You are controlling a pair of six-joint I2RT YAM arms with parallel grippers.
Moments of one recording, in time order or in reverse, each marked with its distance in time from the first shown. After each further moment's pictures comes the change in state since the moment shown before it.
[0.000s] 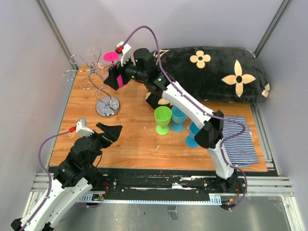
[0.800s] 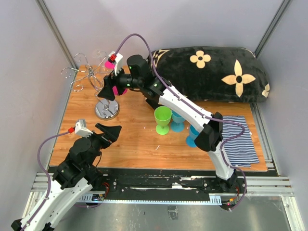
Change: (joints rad) left arm 0.000 -0.018 0.005 -0.021 -0.007 0.000; right arm 0.051 -0.011 -0.036 -0.027 -0.139 0.092
